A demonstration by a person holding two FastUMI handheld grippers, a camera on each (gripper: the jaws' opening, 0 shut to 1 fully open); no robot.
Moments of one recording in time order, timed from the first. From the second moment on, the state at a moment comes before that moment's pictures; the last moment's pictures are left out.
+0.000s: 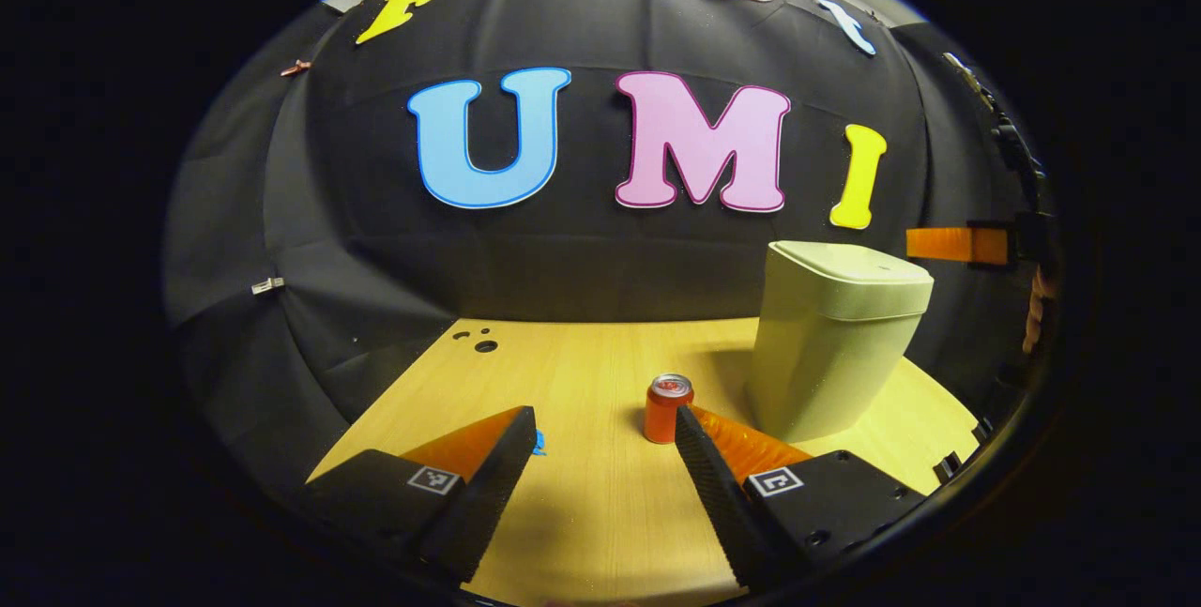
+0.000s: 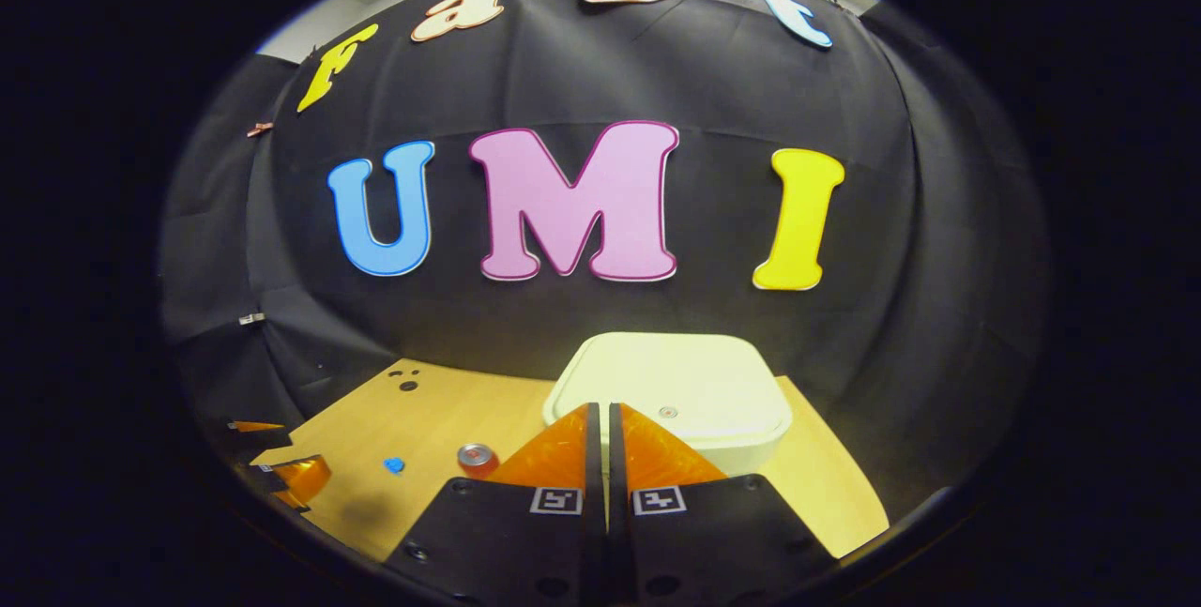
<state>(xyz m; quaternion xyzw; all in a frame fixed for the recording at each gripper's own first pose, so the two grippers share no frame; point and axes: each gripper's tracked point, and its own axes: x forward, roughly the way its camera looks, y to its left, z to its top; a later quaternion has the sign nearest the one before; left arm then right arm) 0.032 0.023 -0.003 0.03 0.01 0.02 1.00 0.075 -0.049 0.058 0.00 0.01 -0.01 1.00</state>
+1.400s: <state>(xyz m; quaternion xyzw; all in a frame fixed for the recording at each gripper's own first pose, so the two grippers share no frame) 0.013 0.045 -0.022 0.02 0.03 0.11 0.99 0.131 -0.078 0.018 0.00 0.05 -0.03 1.00</state>
